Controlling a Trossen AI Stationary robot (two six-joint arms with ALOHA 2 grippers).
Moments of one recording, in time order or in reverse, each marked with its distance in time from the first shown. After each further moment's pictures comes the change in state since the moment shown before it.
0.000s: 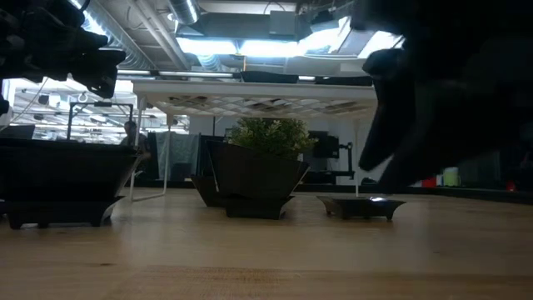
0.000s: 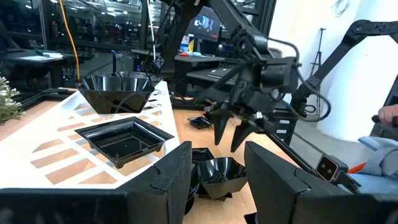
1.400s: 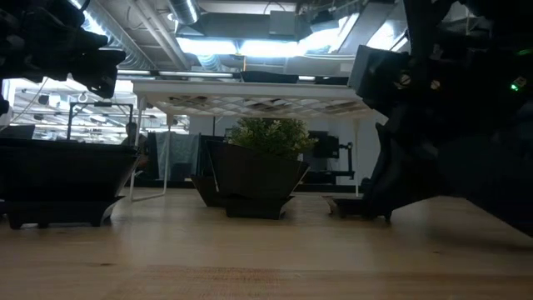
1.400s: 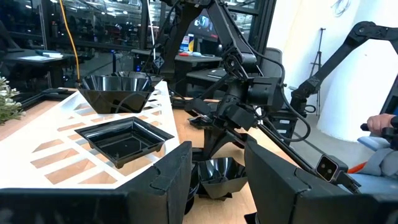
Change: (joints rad) left arm 0.000 0.000 0.000 0.000 0.000 0.000; right arm -0.029 0.044 -0.114 0.117 0.084 -0.022
